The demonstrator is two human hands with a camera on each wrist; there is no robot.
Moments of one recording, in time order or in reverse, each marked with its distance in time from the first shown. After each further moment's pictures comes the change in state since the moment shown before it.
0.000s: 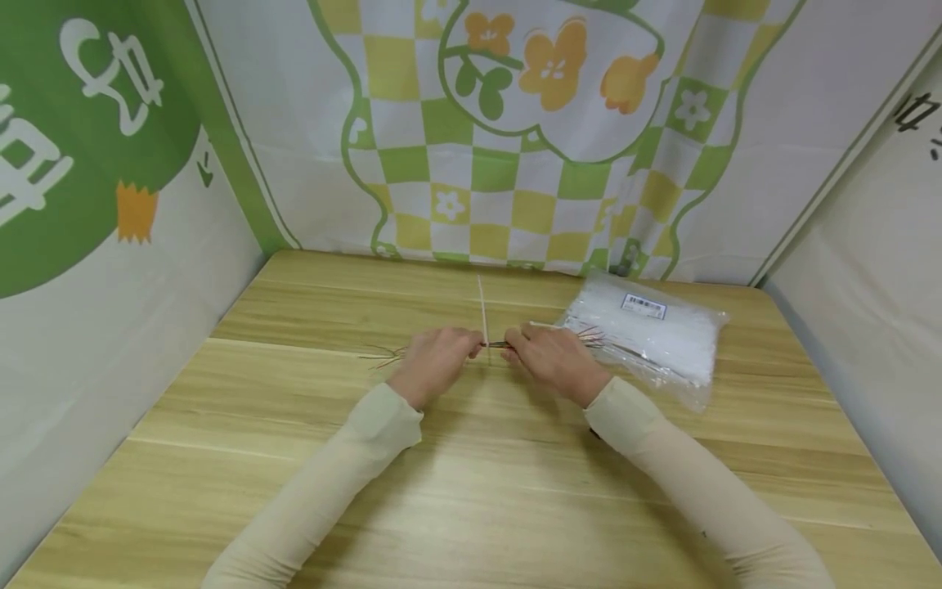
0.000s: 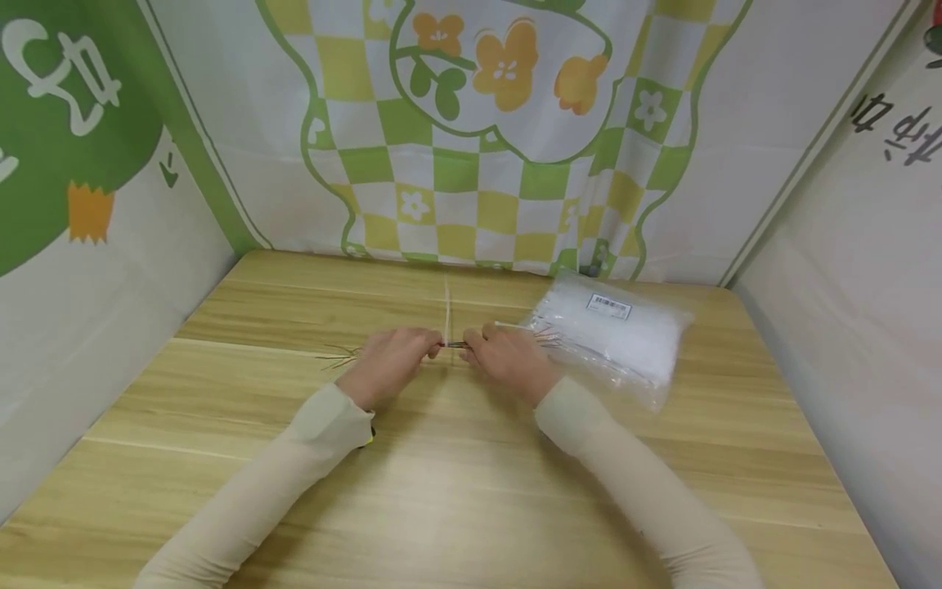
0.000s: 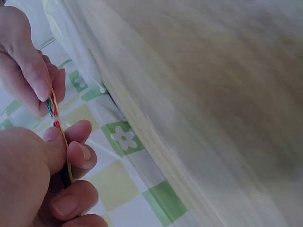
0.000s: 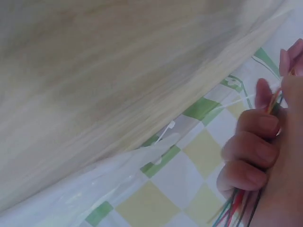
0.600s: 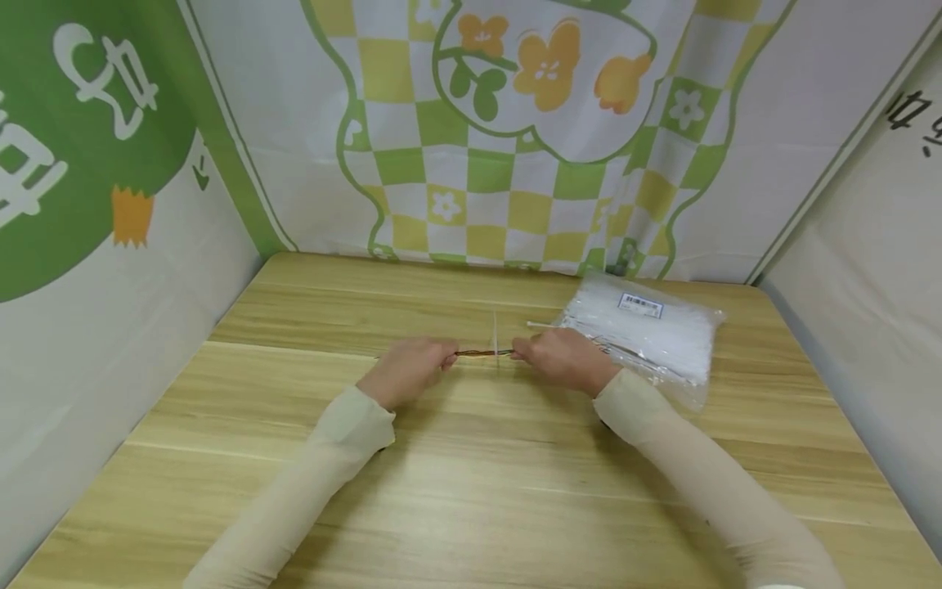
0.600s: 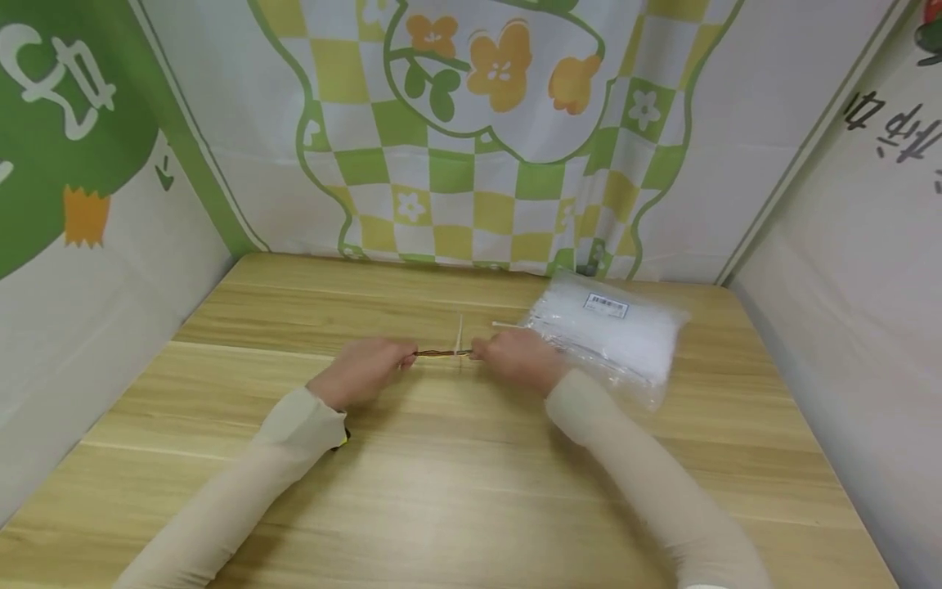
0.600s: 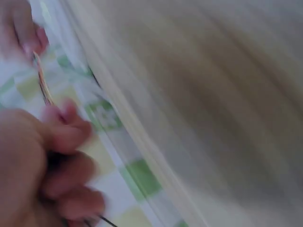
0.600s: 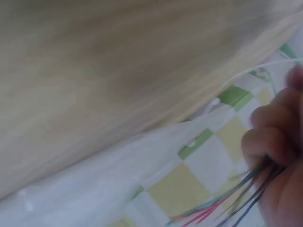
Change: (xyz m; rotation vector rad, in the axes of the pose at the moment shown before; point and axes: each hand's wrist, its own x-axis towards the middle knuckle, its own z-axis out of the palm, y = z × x) left_hand -0.018 -0.027 0.005 -0.054 -0.032 0.069; right_hand -0.006 0.018 -0.003 0.068 -0.108 -0.126
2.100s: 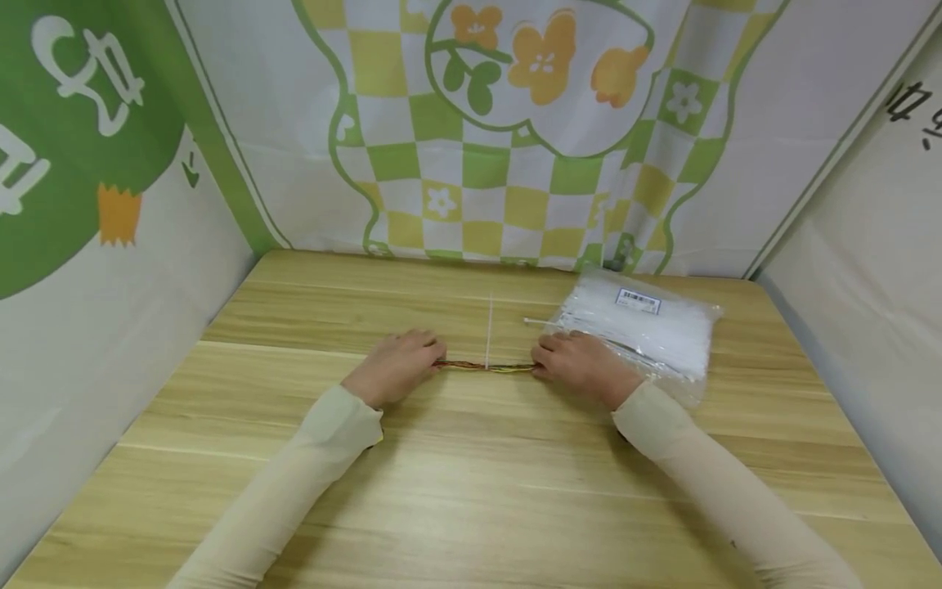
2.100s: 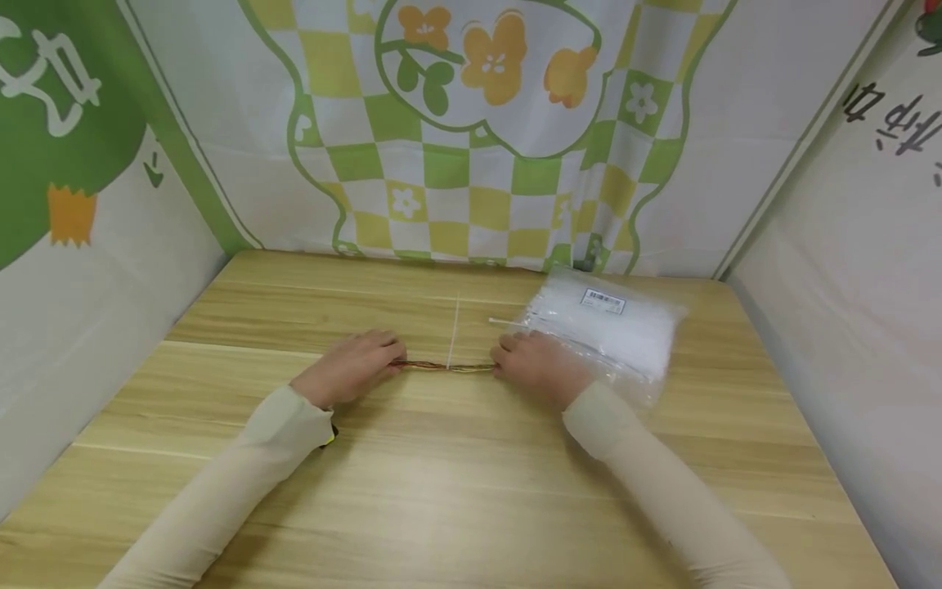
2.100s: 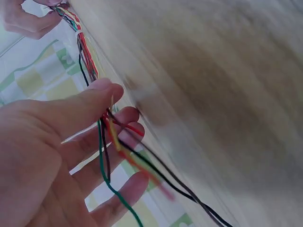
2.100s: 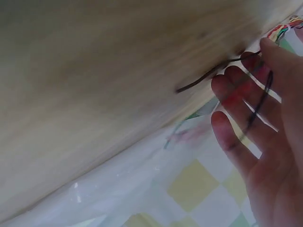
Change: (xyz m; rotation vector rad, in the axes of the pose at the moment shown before) left_hand -0.013 -0.015 -0.006 0.039 -0.108 0.031; right_hand -0.037 0.014 0.011 -0.205 0.078 -0.055
